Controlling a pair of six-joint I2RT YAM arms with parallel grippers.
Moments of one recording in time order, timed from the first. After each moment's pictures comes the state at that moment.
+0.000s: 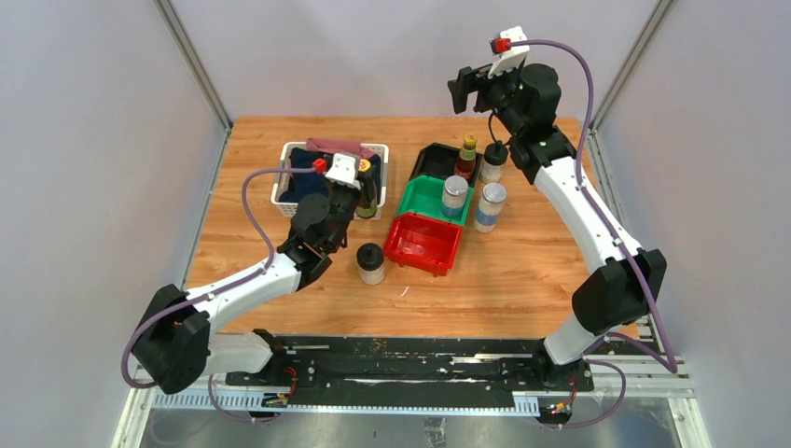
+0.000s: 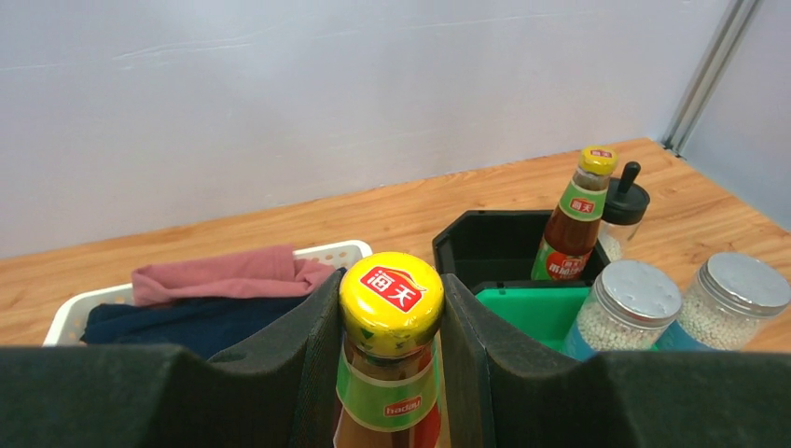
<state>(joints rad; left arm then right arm) -0.68 1.22 0.68 0.72 -0.35 0.06 0.33 1.58 1.62 0.04 -0.13 -0.05</state>
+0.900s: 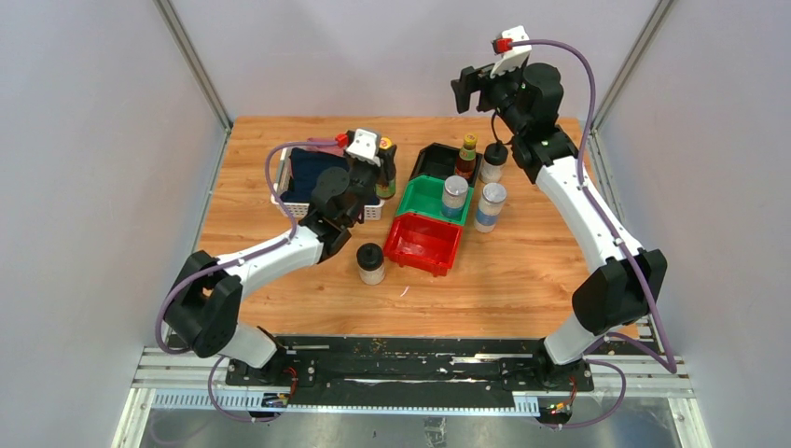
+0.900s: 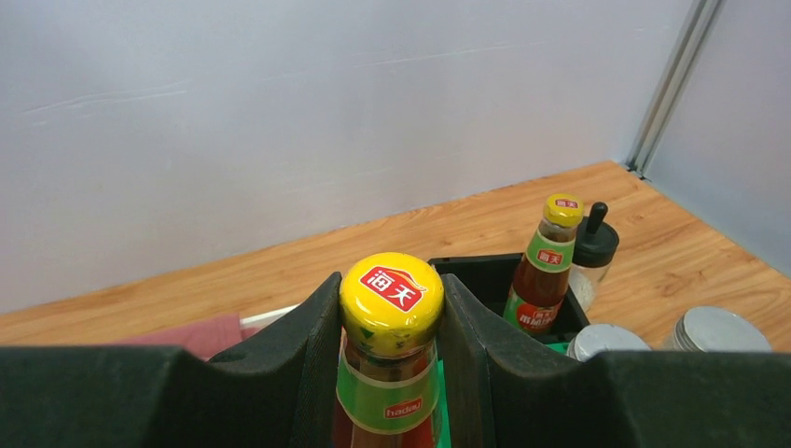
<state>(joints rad) -0.66 1.45 0.91 0.76 -0.24 0.05 0.32 1.58 1.62 0.04 -0.13 -0.07</state>
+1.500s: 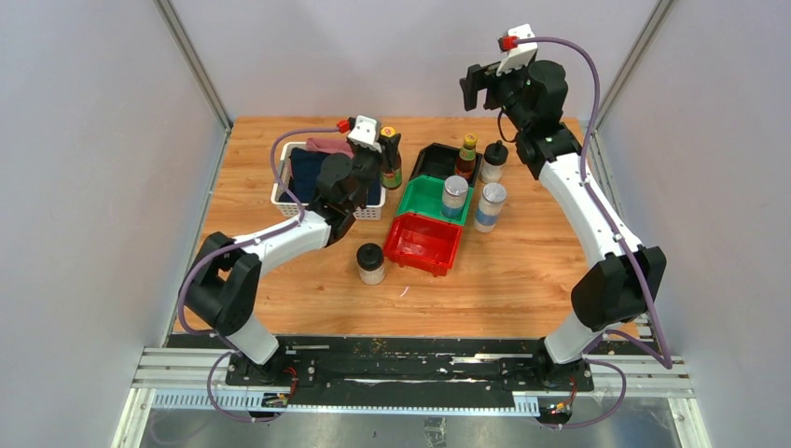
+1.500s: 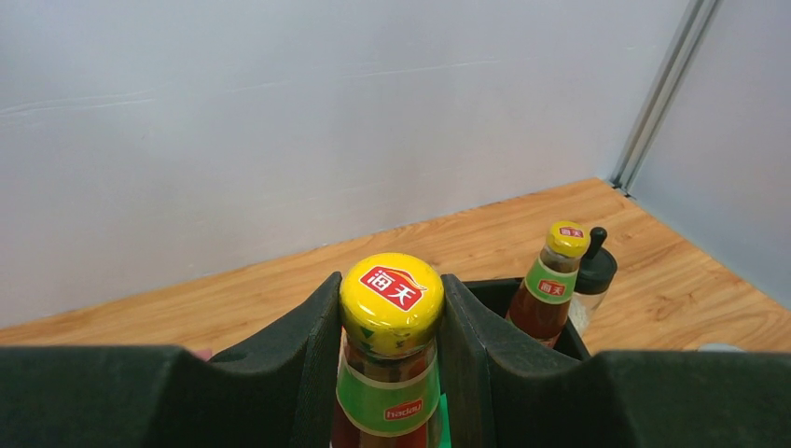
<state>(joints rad) -0.59 1.58 1.00 0.81 -0.15 -0.01 0.28 1.60 1.64 0.02 -0.12 -0.09</state>
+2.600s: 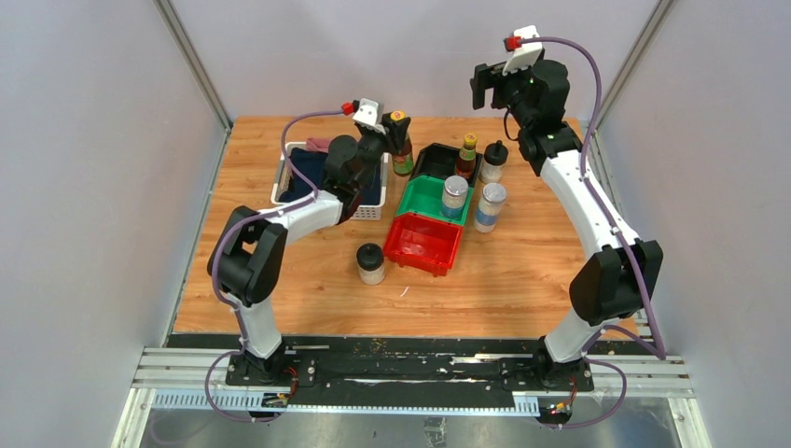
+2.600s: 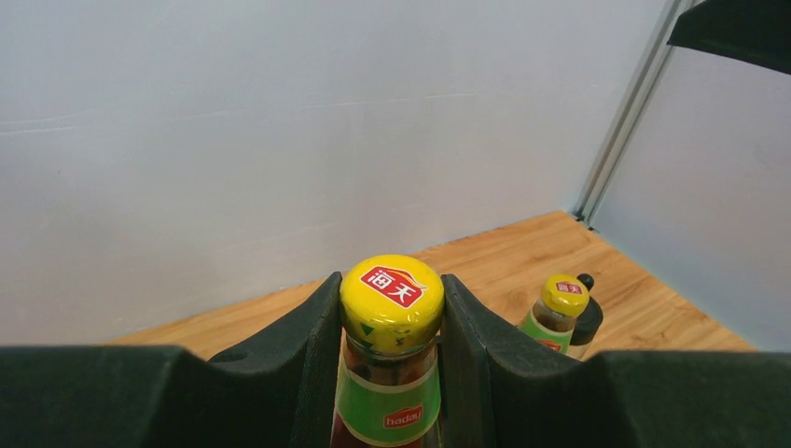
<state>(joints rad) -0.52 1.81 1.18 0.91 0.00 -0.11 0.24 1.64 1.64 0.02 -0.07 -0.12</state>
